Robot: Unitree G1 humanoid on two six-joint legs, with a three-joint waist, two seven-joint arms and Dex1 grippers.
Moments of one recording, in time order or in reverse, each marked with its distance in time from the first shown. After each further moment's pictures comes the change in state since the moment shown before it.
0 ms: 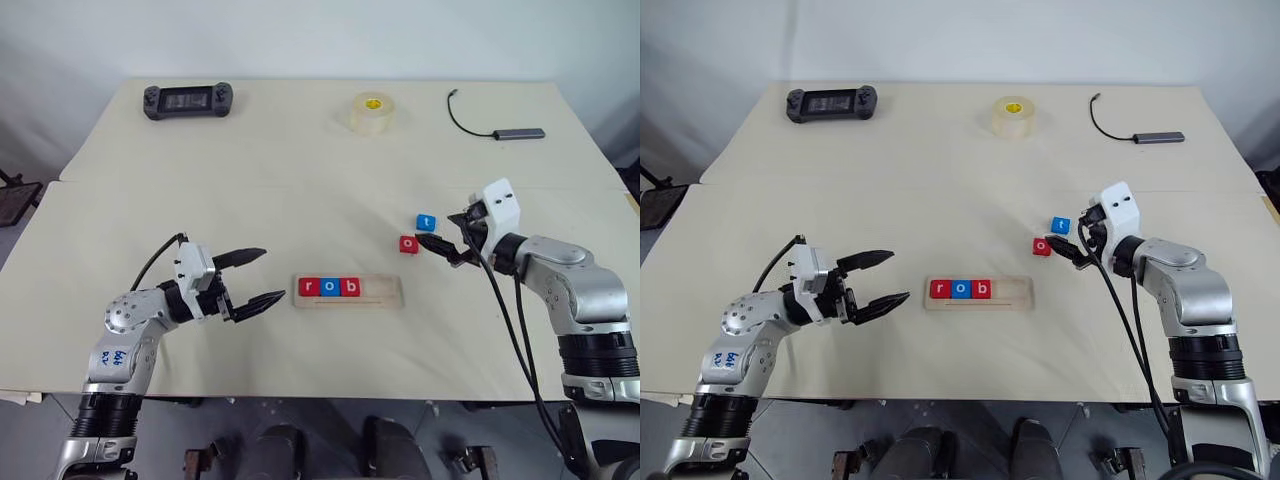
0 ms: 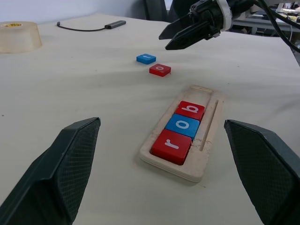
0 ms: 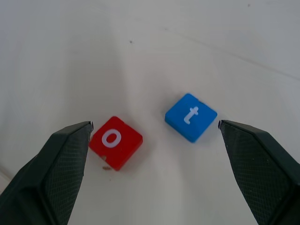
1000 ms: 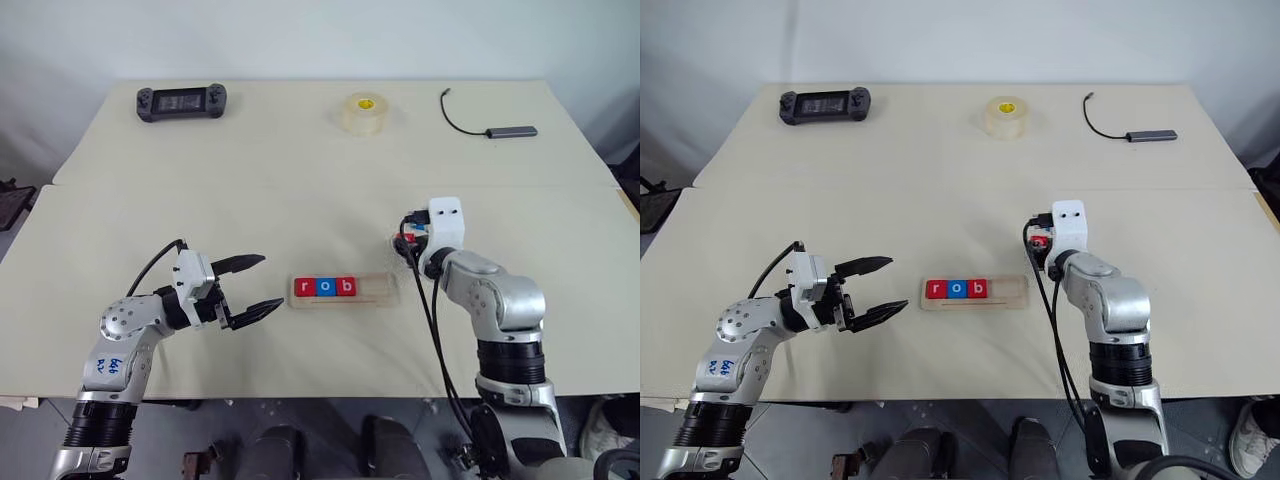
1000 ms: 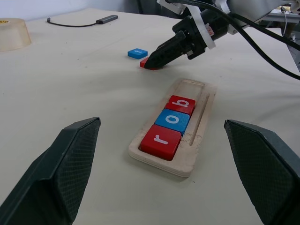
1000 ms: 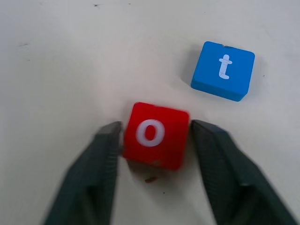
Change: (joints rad) left arm 0.038 0.017 0.000 -0.039 0.008 -0.011 -0.002; right arm -0.021 0.421 -0.035 -0.167 -0.111 0.317 -0.552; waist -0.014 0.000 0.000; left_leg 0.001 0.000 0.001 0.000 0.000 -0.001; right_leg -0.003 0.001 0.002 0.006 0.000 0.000
